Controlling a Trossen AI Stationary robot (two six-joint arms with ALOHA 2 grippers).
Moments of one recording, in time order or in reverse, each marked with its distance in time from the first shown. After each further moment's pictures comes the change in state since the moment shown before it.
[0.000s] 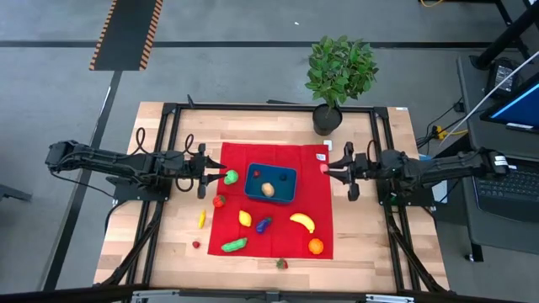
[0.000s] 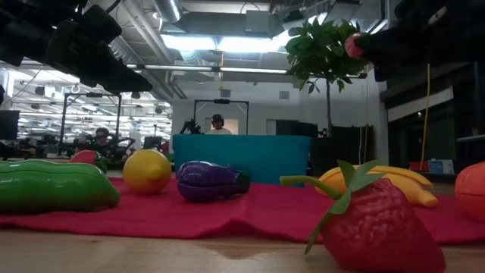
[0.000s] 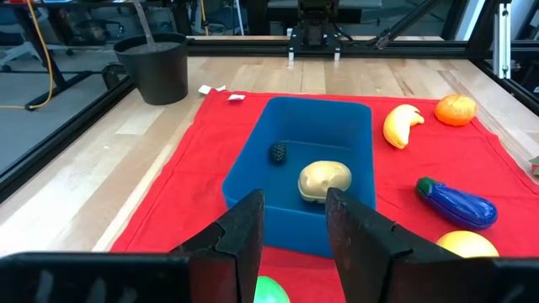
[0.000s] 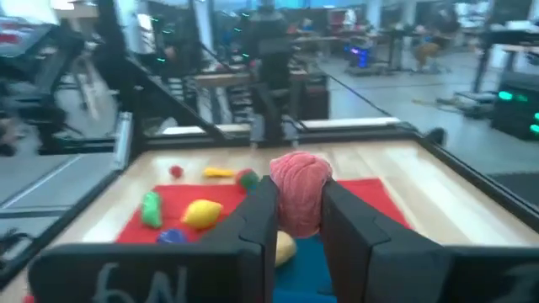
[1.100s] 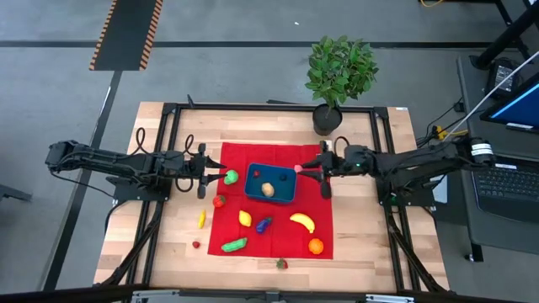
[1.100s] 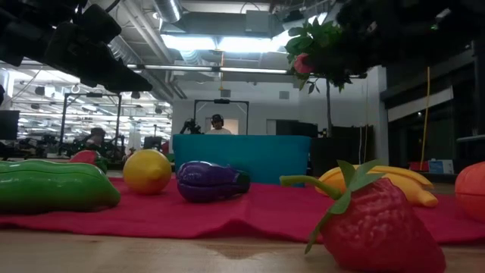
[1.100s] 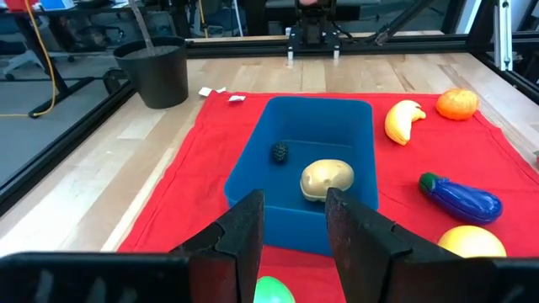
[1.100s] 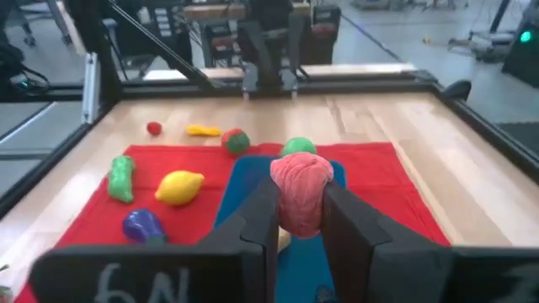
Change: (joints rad) left arm 0.000 0.000 0.000 -0.001 0.000 0.034; right arm -0.053 0.530 0.272 0.042 -0.060 -0.030
